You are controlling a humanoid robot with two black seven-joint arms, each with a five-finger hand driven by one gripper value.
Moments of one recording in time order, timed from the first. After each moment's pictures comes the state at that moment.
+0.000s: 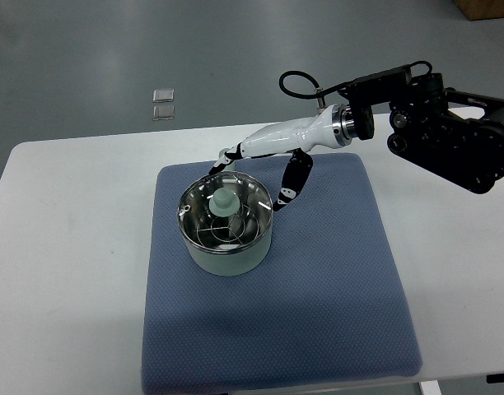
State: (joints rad) left arm 0.02 0.00 -0.04 -0.17 0.00 0.04 0.10; right arm 1.18 -0.34 0.35 1.09 -1.60 0.51 0.42
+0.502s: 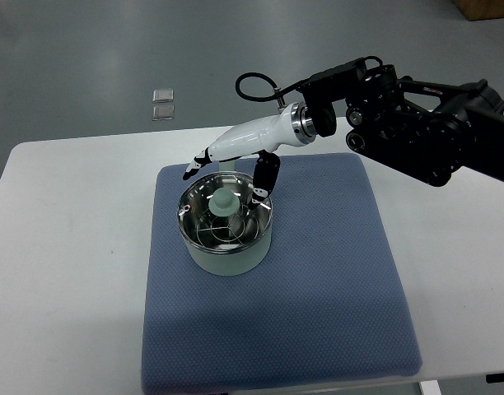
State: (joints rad) left arm 0.02 0.00 -0.04 -0.17 0.00 0.04 0.10; right arm 1.29 -0.20 0.25 0.99 -1.62 0.51 0.39
